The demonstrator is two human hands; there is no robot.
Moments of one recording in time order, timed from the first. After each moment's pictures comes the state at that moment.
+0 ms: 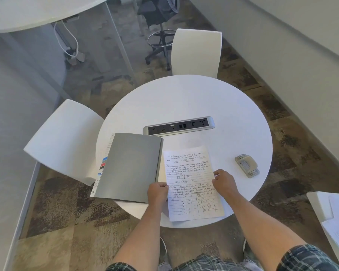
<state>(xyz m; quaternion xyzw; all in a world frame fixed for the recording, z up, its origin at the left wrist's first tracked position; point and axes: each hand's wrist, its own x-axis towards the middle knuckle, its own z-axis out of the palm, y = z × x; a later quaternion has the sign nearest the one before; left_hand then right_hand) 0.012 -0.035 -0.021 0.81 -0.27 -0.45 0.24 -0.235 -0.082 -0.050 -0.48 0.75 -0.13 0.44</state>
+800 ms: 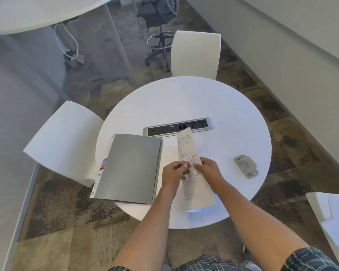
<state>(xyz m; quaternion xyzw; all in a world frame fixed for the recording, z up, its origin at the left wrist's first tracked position) -0.037 -0.073 0.027 0.63 -0.29 -0.58 0.44 -0.189 -0.098 0.010 -0.38 0.56 -0.36 0.65</state>
